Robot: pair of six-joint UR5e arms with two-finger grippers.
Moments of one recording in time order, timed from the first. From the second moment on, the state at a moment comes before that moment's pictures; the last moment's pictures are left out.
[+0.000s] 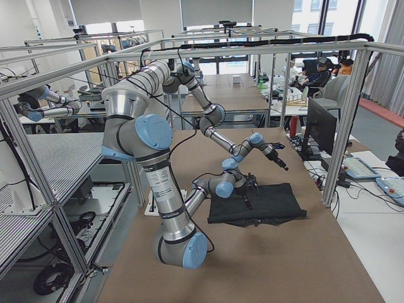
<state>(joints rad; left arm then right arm) -0.86 -2.36 -1.10 -2.39 -1.52 -1.34 0.59 -0.97 1.70 -1.36 1.59 1.06</state>
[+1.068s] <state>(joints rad) -0.85 -2.36 -1.09 -2.40 -1.52 -1.35 0.58 -0.72 1.32 -1.36 1.48 0.99</state>
